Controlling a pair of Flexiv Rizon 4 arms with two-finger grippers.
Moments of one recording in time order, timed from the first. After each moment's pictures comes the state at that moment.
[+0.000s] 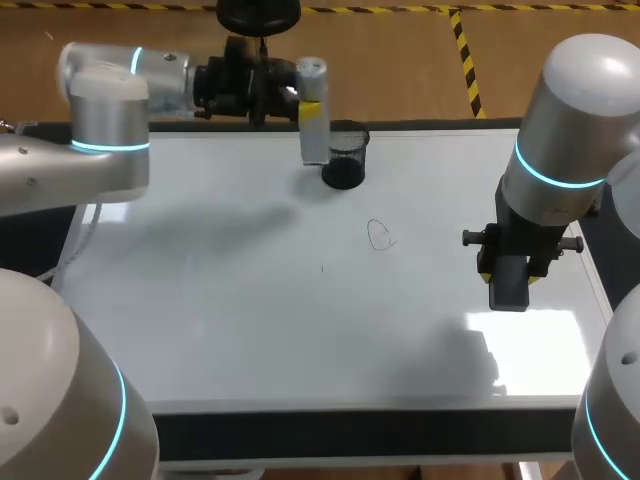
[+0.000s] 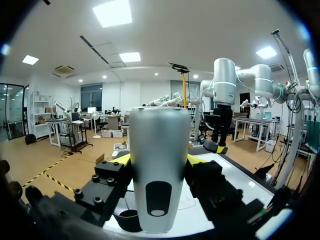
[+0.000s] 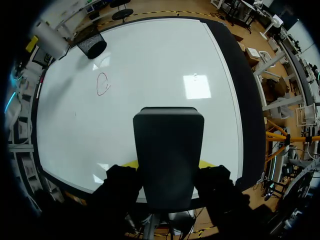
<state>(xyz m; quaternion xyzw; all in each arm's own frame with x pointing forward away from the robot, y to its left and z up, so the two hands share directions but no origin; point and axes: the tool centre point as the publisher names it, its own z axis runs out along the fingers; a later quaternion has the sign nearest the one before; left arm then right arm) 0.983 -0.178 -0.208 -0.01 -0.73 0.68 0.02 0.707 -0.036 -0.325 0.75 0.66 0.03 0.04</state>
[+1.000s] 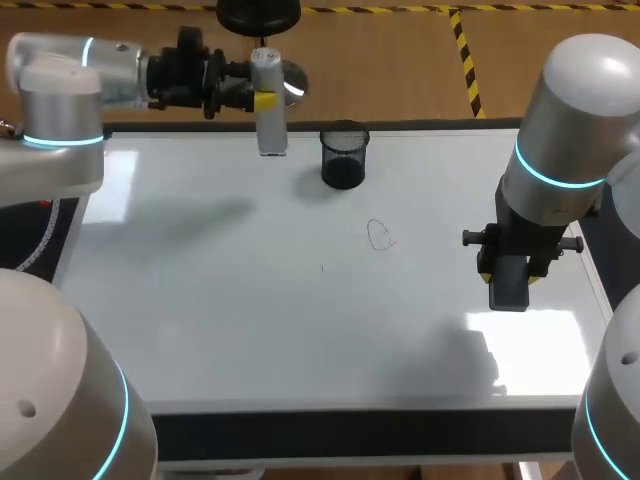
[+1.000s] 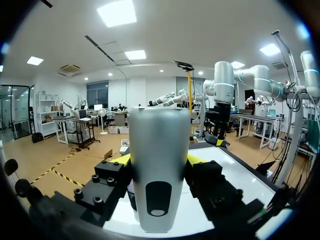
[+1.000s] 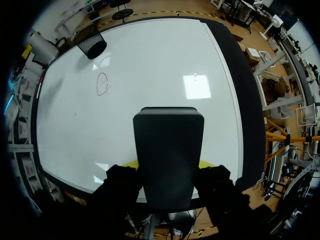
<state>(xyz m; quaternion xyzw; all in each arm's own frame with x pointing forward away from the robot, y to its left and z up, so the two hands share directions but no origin) 1.000 -0.110 -0.203 0.00 -0.74 0.67 0.00 0.707 -0.036 -0.325 0.75 0.66 0.03 0.04</state>
